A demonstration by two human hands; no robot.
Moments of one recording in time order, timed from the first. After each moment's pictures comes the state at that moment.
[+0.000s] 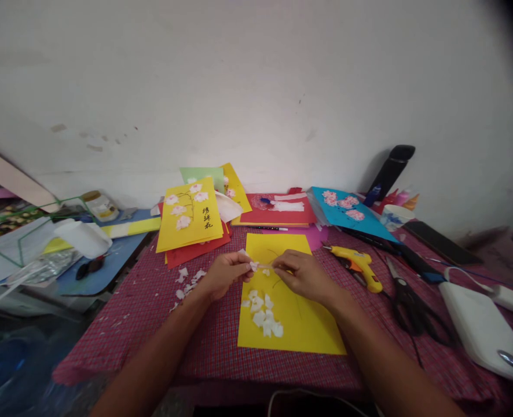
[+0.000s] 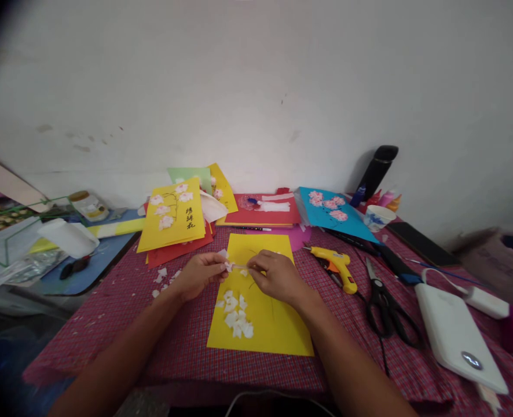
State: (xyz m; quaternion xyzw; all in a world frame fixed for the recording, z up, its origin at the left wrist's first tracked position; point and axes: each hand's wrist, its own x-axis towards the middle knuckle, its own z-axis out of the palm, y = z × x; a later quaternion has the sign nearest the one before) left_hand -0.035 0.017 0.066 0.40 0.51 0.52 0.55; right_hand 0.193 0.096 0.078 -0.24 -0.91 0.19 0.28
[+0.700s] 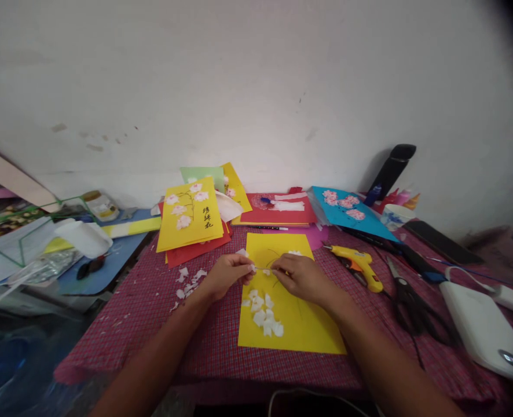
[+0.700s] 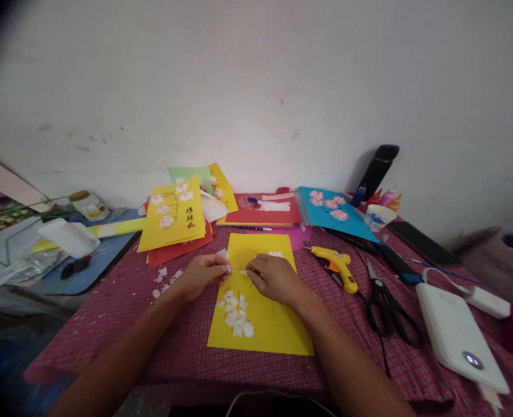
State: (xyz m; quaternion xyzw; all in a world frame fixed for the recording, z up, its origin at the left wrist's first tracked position) left_hand -0.031 0.018 0.064 0.41 0.55 0.49 0.53; right_hand 0.189 0.095 0.072 -0.23 -0.93 0.16 0.24
